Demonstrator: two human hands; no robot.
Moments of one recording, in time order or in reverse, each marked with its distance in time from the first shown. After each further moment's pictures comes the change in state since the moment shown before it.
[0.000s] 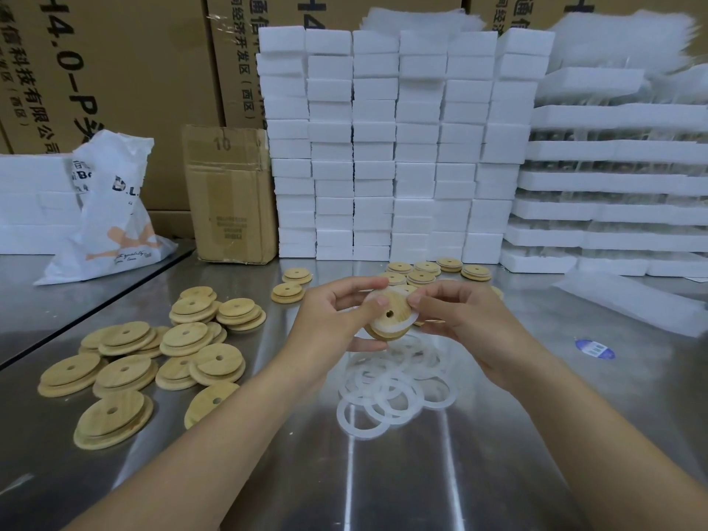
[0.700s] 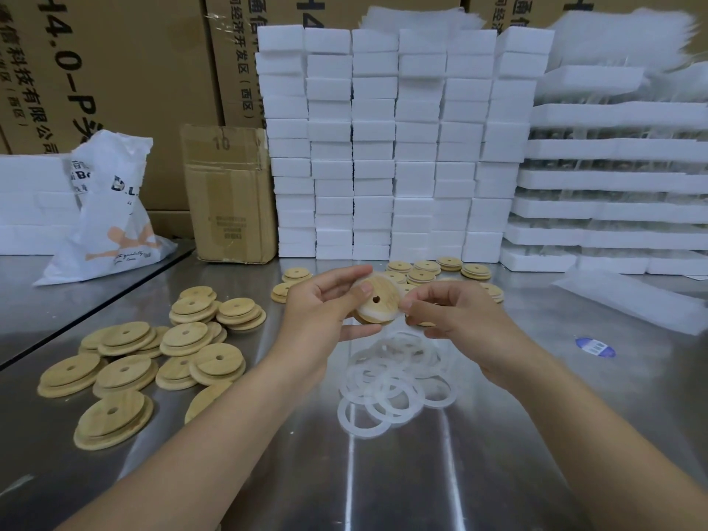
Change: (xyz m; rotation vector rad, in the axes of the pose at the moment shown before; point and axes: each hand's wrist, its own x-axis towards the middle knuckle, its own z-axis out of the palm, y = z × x) left_hand 0.002 0.005 -0.003 -0.139 0.111 0.001; right_hand -0.005 -0.006 0.007 -0.139 -0.038 -0.010
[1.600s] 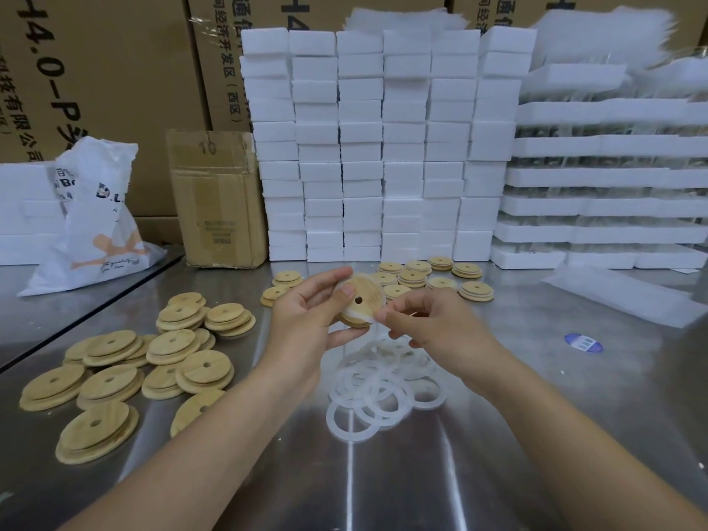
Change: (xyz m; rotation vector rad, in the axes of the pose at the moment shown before) left_hand -0.001 -0.008 0.004 -0.079 0.069 -0.002; right_hand -0.006 -0.002 0.014 -0.077 0.003 -0.017
